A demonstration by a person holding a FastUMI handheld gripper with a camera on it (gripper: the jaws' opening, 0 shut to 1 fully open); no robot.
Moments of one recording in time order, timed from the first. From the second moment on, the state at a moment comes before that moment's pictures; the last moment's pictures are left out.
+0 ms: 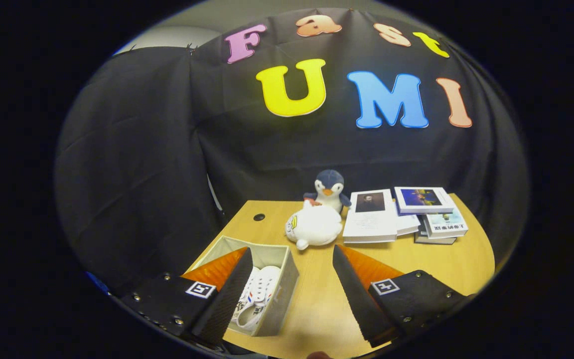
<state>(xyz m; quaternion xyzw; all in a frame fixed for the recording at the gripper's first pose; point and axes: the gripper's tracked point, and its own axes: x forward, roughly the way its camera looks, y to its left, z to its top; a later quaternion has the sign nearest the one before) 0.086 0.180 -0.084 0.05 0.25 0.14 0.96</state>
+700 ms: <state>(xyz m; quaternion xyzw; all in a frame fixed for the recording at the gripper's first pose) 0.099 -0.014 0.026 -0.01 0.08 0.02 1.00</state>
